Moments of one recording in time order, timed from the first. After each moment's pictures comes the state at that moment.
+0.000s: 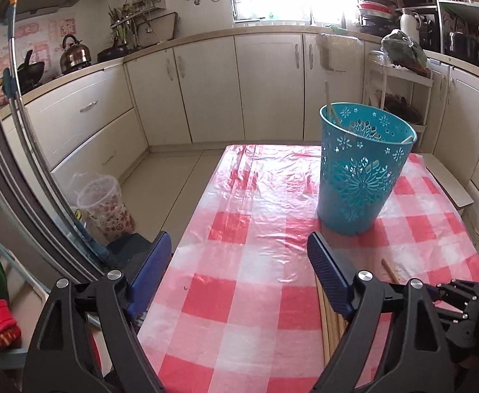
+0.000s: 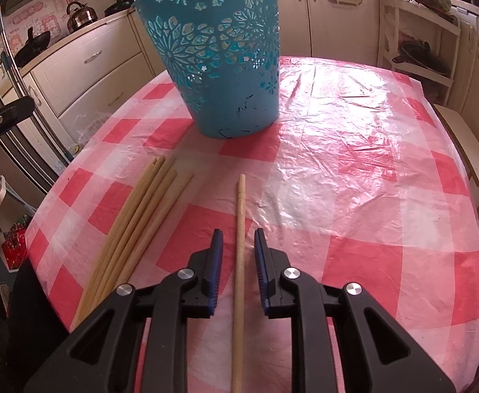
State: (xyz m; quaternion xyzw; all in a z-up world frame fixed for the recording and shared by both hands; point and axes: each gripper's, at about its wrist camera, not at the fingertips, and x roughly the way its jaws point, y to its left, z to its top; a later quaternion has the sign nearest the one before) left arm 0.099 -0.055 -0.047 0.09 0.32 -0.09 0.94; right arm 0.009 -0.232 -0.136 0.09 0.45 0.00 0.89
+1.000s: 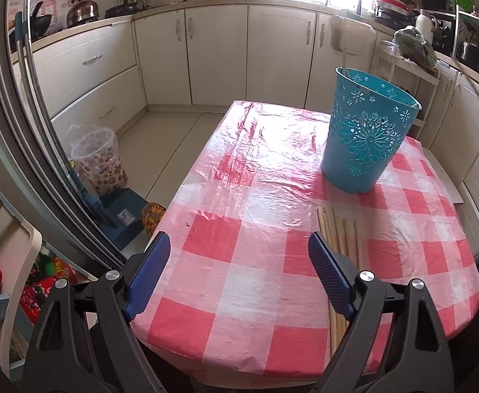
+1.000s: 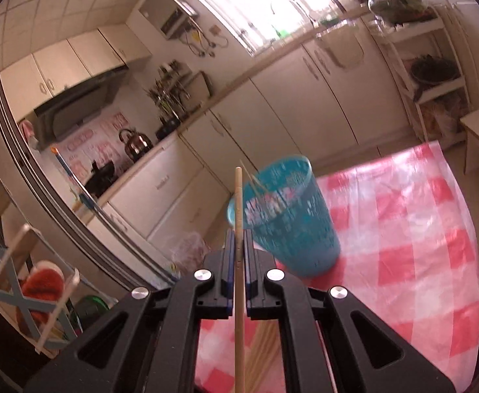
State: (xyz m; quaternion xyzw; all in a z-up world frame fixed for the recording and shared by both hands) left arm 0.083 -0.029 -0.075 0.04 0.39 -0.10 0.92; right arm -0.008 -0.287 0.020 0.30 0.21 0.09 0.93
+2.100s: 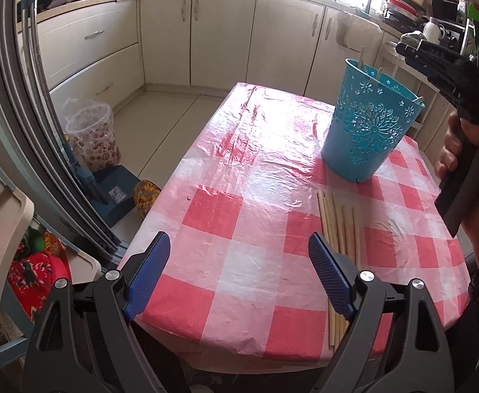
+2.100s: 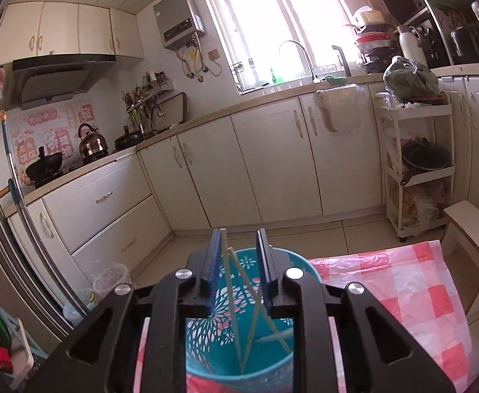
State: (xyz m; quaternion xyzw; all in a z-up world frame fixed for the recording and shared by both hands) left arm 0.076 -0.009 -0.083 0.00 0.42 -0.10 0.90; right arm 0.102 -0.259 0.006 0.15 0.16 -0.02 0.98
